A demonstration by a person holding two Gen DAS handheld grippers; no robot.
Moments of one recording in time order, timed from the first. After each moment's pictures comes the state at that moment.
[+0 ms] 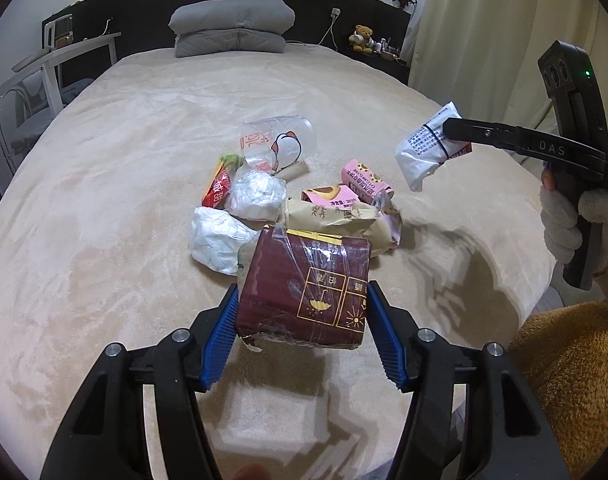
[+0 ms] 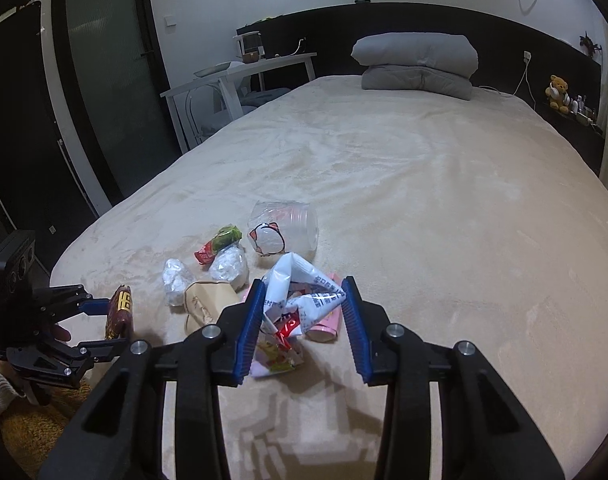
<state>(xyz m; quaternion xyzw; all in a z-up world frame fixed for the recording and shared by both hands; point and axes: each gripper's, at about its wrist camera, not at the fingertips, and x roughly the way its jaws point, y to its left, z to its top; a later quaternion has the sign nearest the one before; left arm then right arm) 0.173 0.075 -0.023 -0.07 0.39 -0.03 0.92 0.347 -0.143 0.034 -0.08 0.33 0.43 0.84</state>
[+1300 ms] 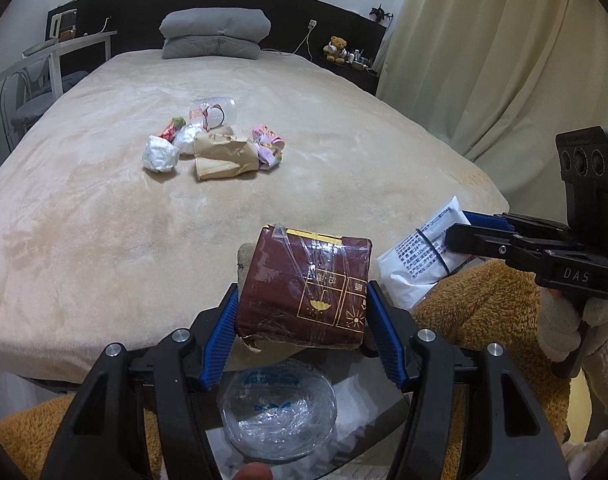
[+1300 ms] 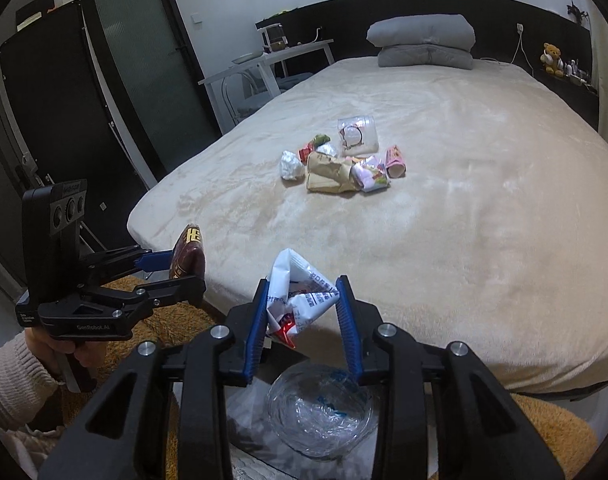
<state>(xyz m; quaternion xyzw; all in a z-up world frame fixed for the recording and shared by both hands) 0.026 -0.033 -0.014 -0.11 0.38 -0.06 0.92 0.122 -0.248 0.013 -0.05 0.38 0.45 0.81</state>
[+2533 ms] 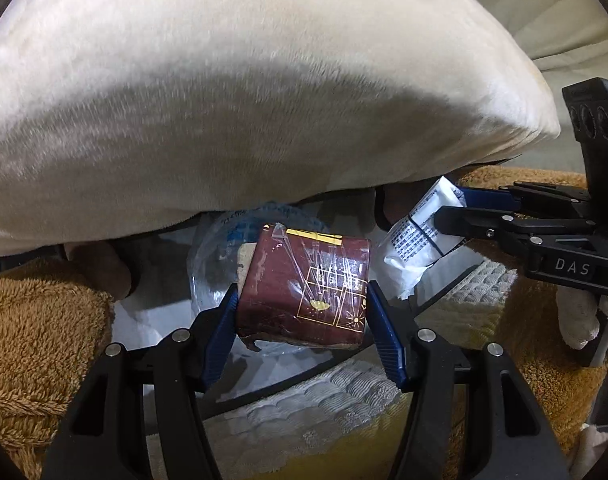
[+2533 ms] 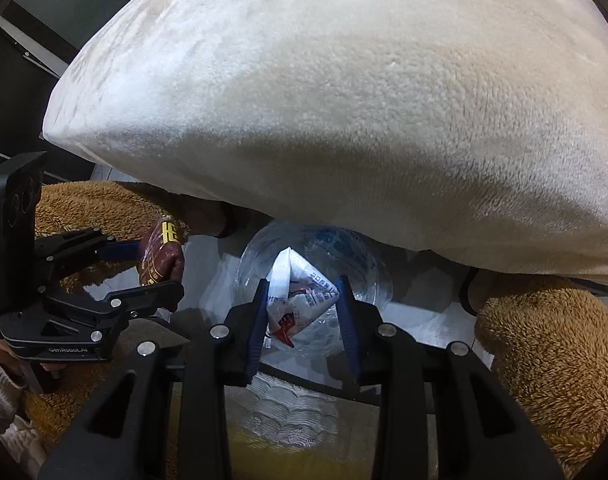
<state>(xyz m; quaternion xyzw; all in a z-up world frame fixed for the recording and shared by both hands) 0.054 -0.030 -0.198 -0.18 0.61 -0.06 0.77 0.152 -0.207 -0.166 -0.13 0.62 0.35 0.69</state>
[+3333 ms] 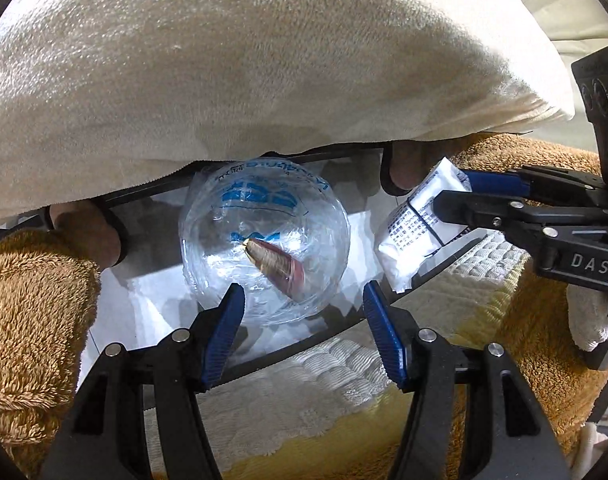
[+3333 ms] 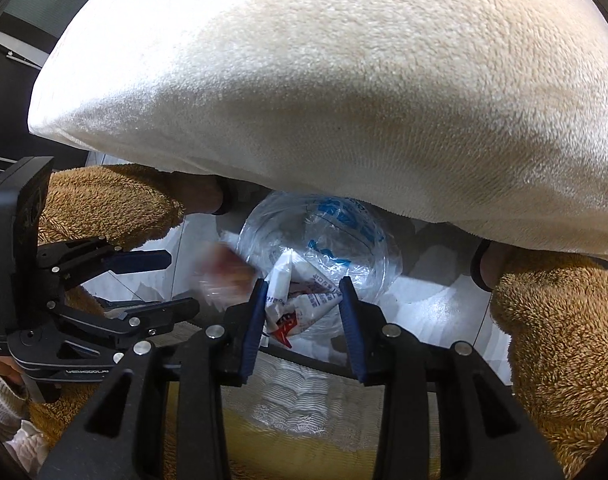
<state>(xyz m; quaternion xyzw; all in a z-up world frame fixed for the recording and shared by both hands) 0.053 -0.041 -0.223 -0.18 0.66 -0.07 0.72 0.152 -0.197 -0.188 -0.12 0.66 0.34 0.65</state>
